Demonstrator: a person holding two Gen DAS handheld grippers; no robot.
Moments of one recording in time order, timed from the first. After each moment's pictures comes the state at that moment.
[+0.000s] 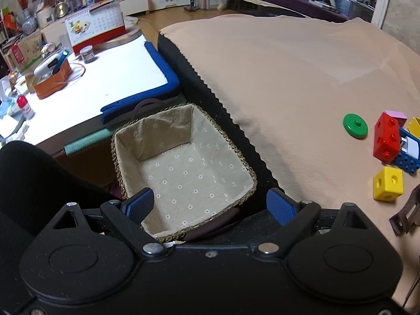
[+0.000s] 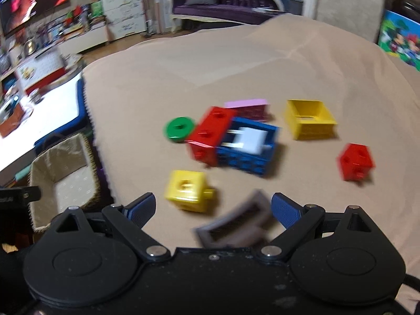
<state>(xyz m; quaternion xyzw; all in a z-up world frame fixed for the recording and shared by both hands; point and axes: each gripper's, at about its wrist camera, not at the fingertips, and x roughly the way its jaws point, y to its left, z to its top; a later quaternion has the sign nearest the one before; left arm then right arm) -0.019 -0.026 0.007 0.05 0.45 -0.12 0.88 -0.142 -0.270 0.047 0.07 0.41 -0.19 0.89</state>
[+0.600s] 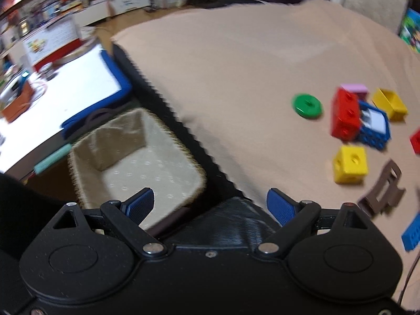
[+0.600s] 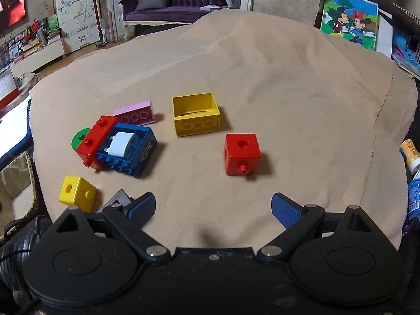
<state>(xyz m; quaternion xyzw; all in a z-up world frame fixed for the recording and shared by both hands) -0.032 -0.085 0.006 0.10 0.45 -0.21 0.86 -0.201 -0.378 0.054 0.08 0.41 -0.28 0.87</state>
